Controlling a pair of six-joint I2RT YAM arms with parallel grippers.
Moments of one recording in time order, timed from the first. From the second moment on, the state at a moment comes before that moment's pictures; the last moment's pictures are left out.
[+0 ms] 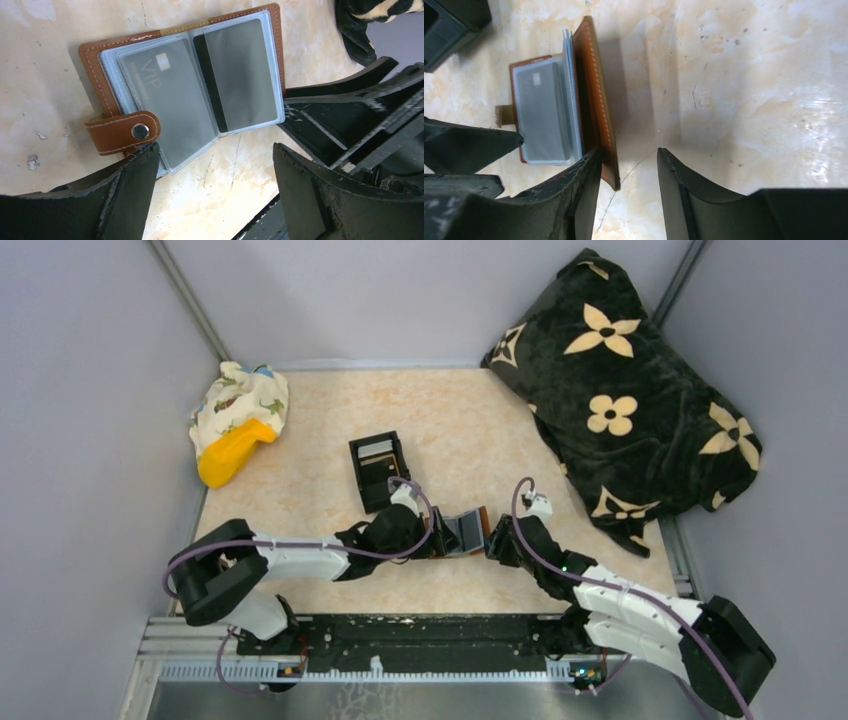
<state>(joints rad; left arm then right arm) -1.03 1.49 0.56 0.39 -0.12 -0.98 0.76 0.92 0.22 0.00 0.24 0.86</state>
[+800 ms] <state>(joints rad) -1.03 1.58 0.69 0.39 -0.11 -0.96 0.76 0.78 0.32 -0.16 0.32 0.79</state>
